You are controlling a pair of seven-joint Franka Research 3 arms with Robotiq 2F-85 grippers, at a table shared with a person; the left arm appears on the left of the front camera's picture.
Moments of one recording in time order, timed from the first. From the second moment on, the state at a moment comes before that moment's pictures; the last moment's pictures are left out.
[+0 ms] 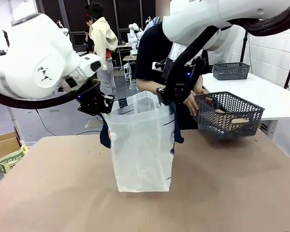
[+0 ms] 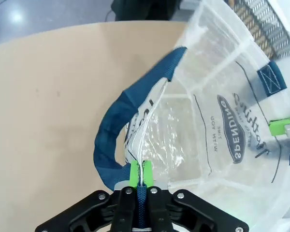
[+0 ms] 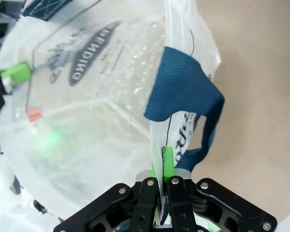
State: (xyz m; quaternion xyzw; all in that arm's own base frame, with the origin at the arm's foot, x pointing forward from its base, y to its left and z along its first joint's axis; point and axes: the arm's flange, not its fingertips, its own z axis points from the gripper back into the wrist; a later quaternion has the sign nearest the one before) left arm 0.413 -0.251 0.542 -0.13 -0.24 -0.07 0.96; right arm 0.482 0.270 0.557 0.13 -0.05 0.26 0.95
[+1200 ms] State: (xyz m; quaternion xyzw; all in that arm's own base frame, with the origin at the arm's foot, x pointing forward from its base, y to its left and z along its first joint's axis) left arm 0.390 -0.226 0.520 -0.11 -0.27 -0.08 0.95; right arm 0.466 0.250 0.542 0.08 -0.10 0.32 0.94
